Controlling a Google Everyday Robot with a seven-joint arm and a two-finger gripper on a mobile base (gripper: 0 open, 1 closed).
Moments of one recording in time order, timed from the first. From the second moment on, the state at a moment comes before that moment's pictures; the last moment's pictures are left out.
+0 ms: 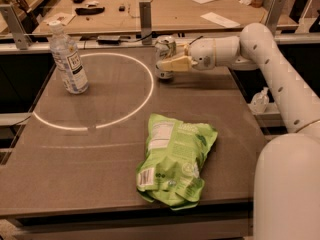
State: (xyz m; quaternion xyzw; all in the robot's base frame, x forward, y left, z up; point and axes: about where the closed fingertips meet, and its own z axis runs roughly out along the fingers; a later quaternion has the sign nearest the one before) arm 0.725 -0.035 0.883 -0.51 0.57 0.42 0.49
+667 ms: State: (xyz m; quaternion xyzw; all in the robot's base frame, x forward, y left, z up) arm 0.671 -0.096 0.897 -0.51 0.60 0.41 0.46
